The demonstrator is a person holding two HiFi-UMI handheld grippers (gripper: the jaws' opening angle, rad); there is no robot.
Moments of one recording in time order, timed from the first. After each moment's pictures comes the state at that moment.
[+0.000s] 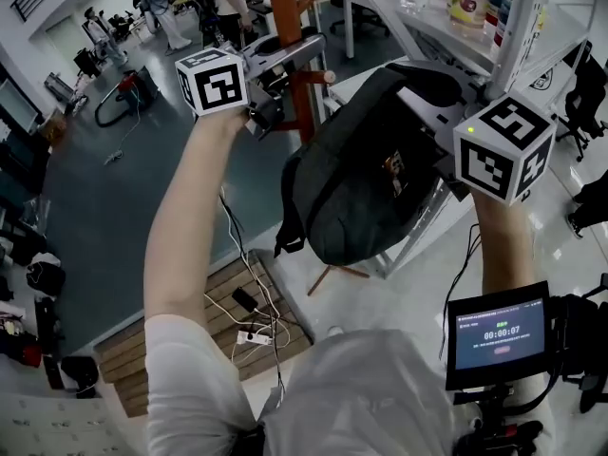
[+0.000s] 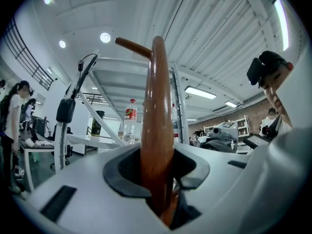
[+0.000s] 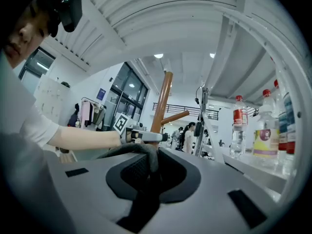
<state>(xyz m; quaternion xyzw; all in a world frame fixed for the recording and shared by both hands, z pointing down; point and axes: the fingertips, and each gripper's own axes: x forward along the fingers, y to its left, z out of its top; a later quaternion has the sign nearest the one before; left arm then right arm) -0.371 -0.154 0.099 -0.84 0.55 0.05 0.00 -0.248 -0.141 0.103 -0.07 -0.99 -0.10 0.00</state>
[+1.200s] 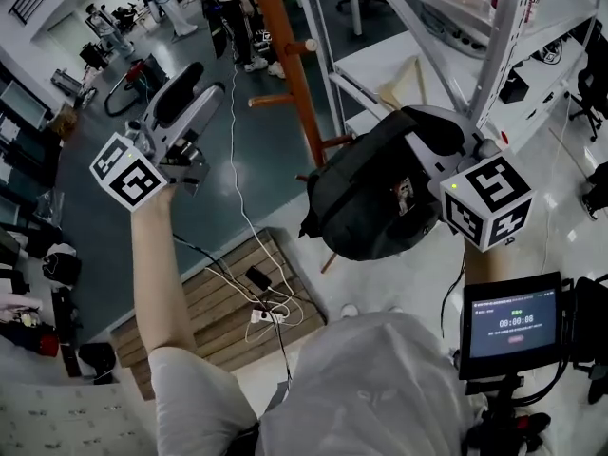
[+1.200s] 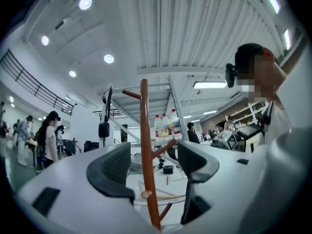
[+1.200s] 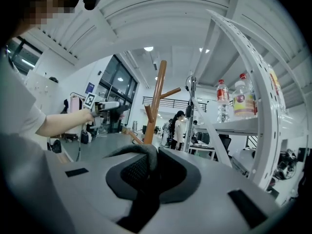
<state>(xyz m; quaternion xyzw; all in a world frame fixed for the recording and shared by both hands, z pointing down) -0.387 0.025 0.114 -0.74 0.67 0.03 0.08 -0.211 -0.130 0.207 -0.01 -1.00 -0.08 0.03</state>
